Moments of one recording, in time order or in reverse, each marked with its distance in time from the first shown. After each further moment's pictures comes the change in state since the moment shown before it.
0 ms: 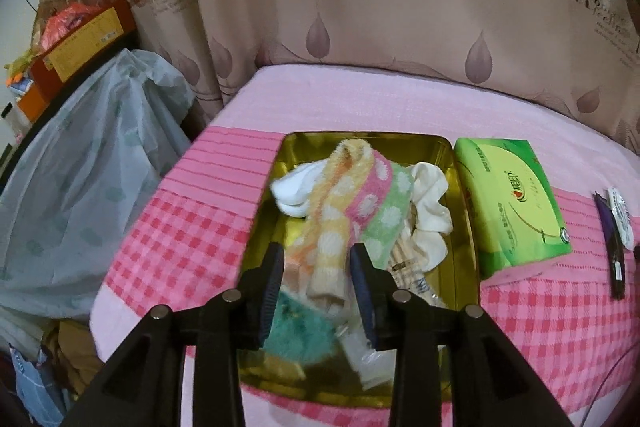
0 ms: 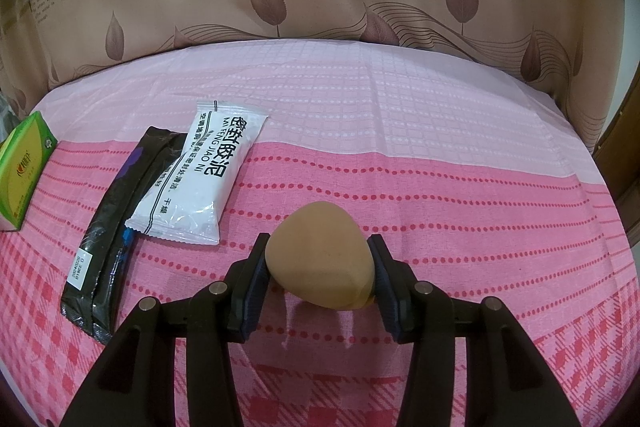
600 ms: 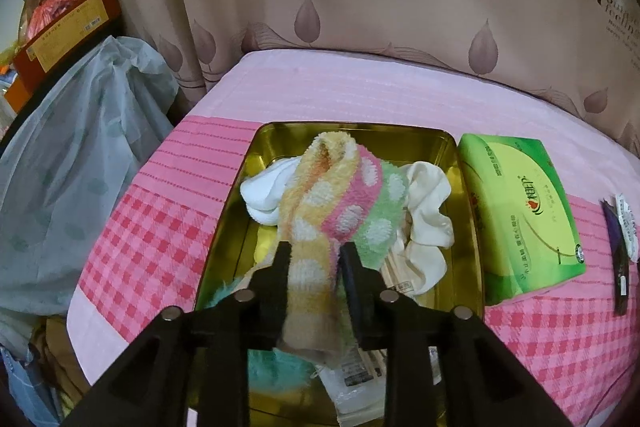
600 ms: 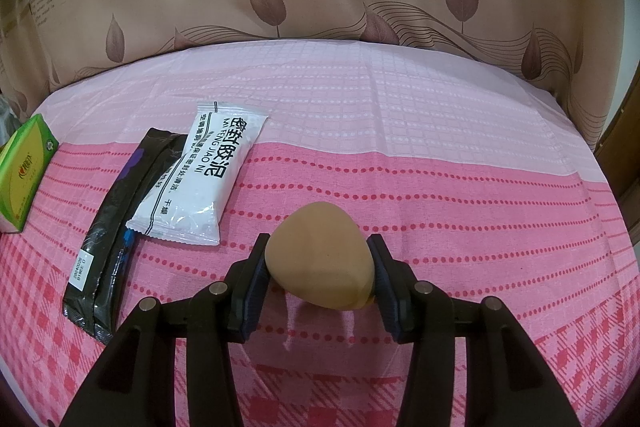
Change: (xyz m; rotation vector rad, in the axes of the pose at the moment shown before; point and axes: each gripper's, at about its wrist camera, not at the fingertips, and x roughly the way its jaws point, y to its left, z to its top) left arm 0.043 -0.010 0.010 -0.017 0.056 -0.027; right arm 0.000 0.001 0.000 0.009 0.000 0.008
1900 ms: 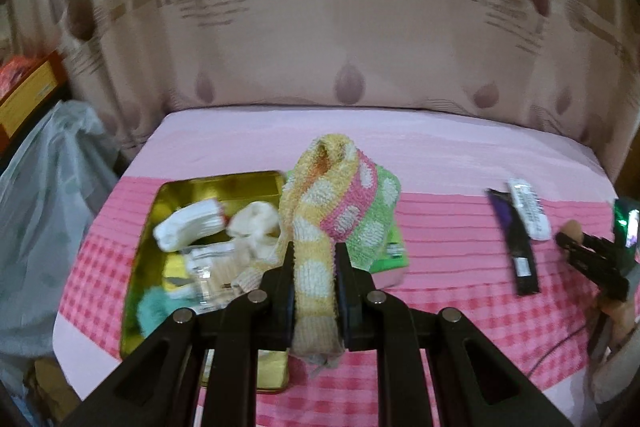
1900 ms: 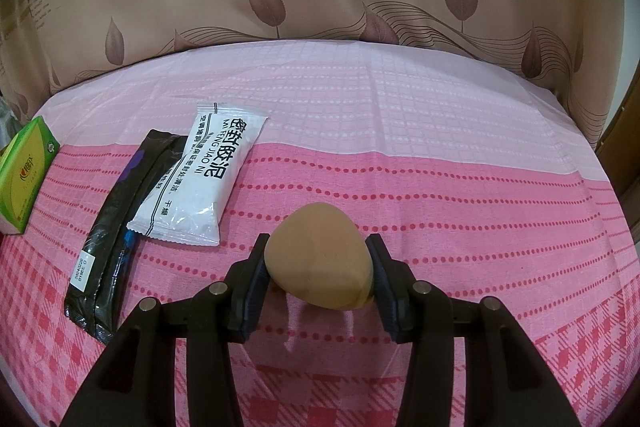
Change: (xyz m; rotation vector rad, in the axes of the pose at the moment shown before) left arm -0.094 -0.097 -0.007 0.132 -0.118 -0.176; right arm 0.001 -0.001 0.000 0.003 -0.001 0.005
